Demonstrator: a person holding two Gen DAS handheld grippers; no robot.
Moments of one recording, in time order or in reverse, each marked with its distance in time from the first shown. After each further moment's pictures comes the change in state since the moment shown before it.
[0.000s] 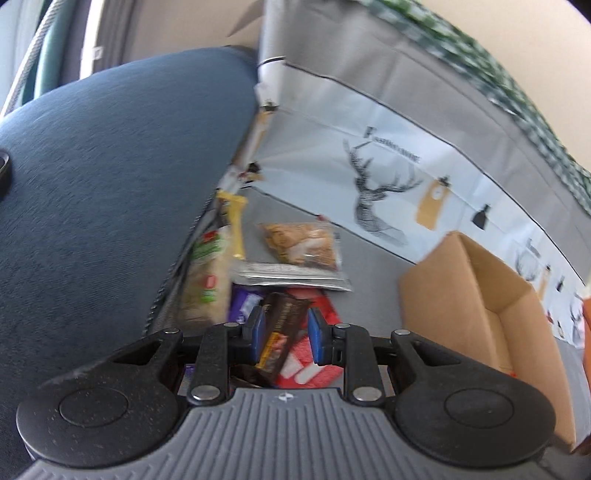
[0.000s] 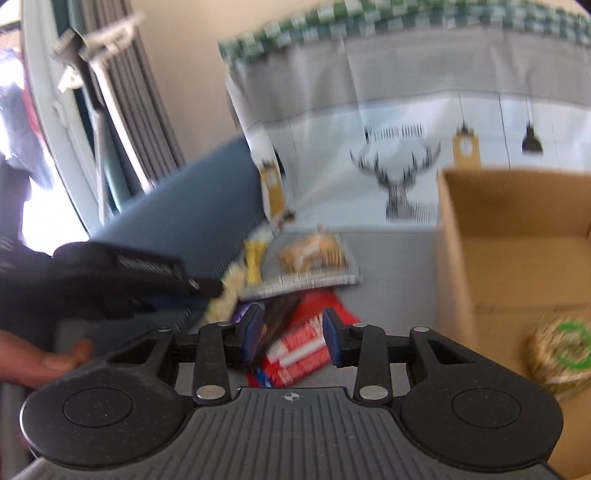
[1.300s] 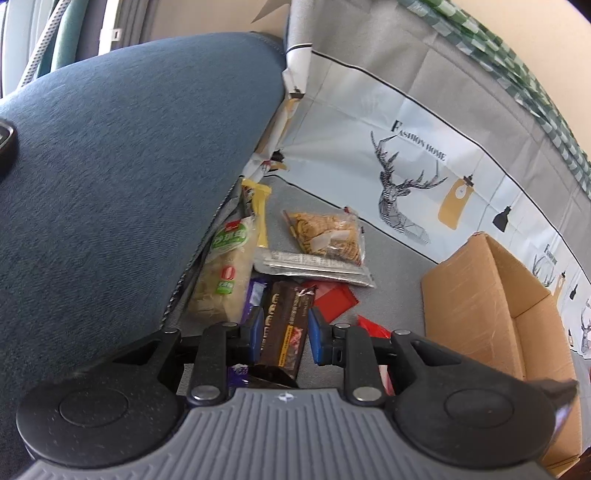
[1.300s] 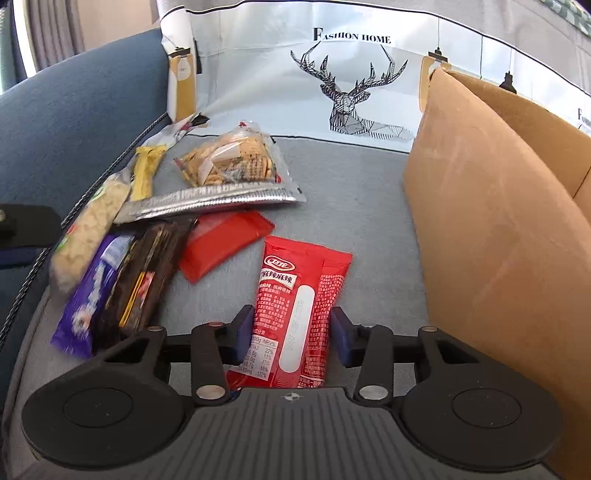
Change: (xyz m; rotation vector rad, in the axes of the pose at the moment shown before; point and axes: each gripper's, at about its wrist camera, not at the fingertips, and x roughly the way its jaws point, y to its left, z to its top) left arm 0.014 0.013 0.000 -0.032 0.029 0.043; right arm 0.115 -0.007 -0.019 -0.064 0.218 -0.315
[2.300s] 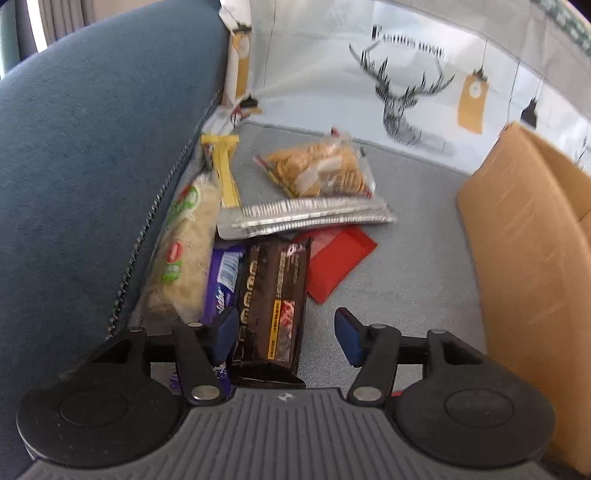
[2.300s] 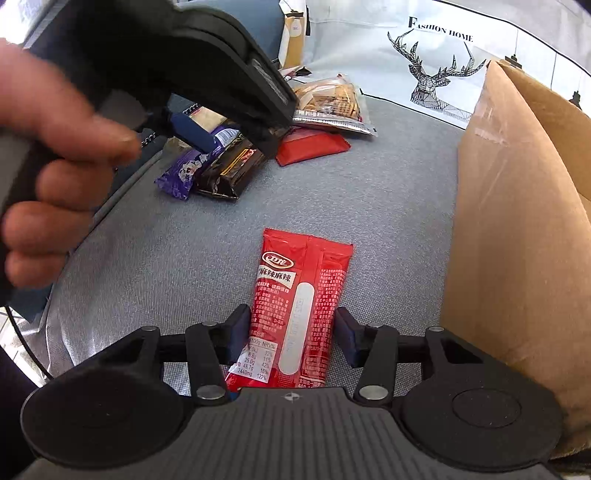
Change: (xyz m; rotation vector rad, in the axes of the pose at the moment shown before) left arm 0.078 -0.053 -0.014 0.269 0.159 0.171; right arm -0.062 -0.009 -0.062 -0.248 0.090 0.219
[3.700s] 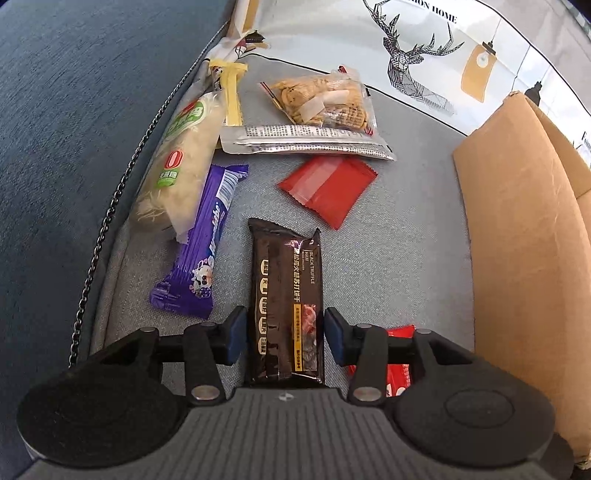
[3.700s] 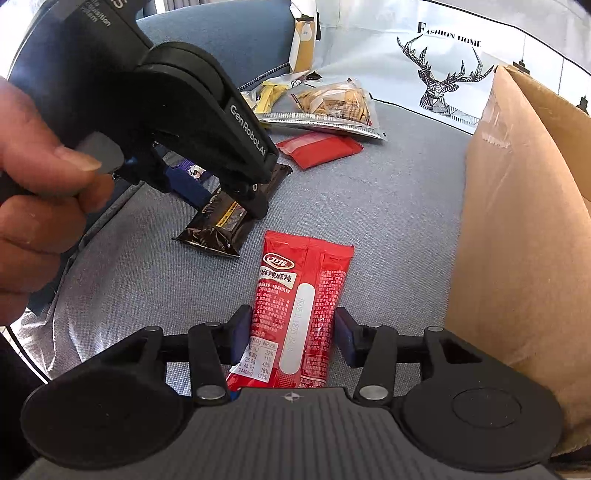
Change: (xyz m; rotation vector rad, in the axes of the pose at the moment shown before) left arm -0.003 0.018 -0.019 -0.075 0.167 -0.086; right arm 0.001 0.000 -0.002 -0.017 -0.018 0.026
